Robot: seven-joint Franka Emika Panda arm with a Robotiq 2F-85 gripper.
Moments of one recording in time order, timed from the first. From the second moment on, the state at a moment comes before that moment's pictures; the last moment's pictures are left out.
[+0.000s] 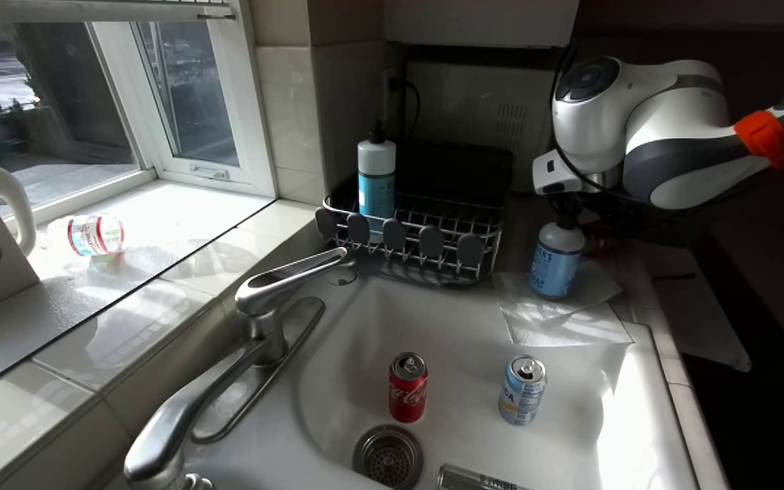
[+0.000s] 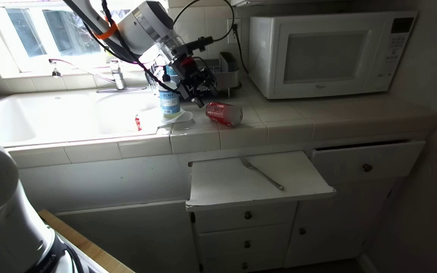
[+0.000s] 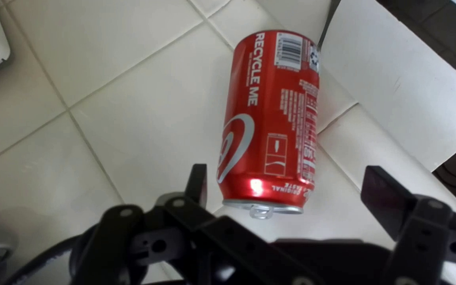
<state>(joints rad) 0.07 0.09 0.08 -2.14 -0.79 2.05 -0.92</state>
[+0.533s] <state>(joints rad) 0.07 0.12 0.08 -2.13 -0.79 2.05 -0.92</state>
